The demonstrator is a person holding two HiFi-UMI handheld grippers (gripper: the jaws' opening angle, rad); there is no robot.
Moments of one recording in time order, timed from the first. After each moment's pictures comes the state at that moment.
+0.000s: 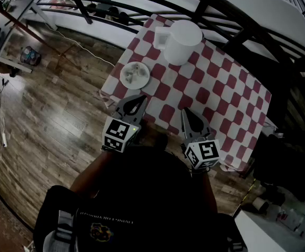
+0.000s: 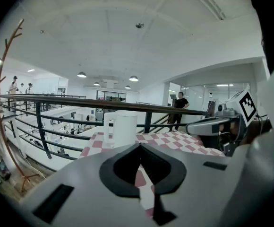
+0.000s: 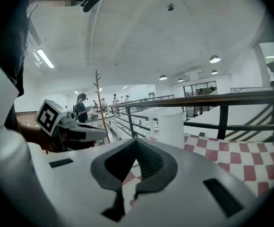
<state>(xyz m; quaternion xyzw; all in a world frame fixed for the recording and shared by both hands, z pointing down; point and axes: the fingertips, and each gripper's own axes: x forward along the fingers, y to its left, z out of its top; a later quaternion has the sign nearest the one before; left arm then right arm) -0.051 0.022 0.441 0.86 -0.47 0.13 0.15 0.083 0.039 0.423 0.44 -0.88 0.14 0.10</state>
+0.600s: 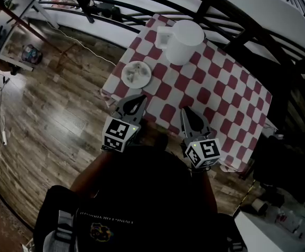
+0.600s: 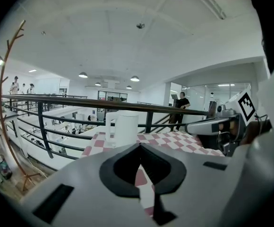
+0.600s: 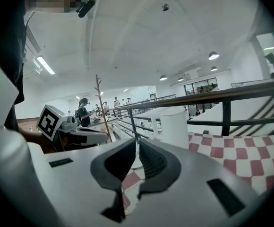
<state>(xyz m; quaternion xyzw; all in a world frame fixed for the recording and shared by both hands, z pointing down) -0.057 0.025 0.440 0.86 -0.47 0.14 0.15 0.076 0.040 0.422 0.42 -0.89 0.16 0.07</state>
